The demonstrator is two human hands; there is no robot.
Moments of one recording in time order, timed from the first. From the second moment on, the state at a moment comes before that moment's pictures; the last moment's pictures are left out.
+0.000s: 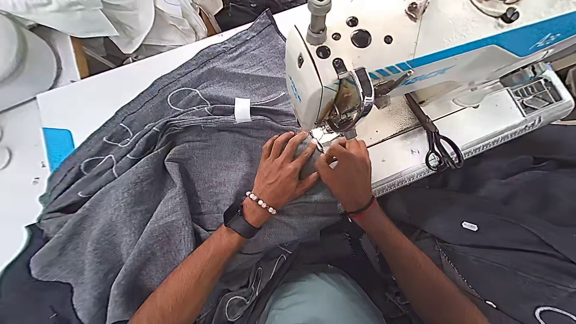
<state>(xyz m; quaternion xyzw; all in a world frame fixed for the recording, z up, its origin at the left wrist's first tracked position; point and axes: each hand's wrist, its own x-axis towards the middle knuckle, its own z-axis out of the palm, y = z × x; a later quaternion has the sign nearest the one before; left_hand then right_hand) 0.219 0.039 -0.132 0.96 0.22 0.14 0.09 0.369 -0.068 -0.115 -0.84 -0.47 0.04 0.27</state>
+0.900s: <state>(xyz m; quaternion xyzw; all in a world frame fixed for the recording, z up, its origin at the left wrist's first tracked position) 0.213 0.061 -0.127 0.97 0.17 0.16 0.03 0.311 -0.124 -0.111 -0.80 -0.34 0.25 0.43</state>
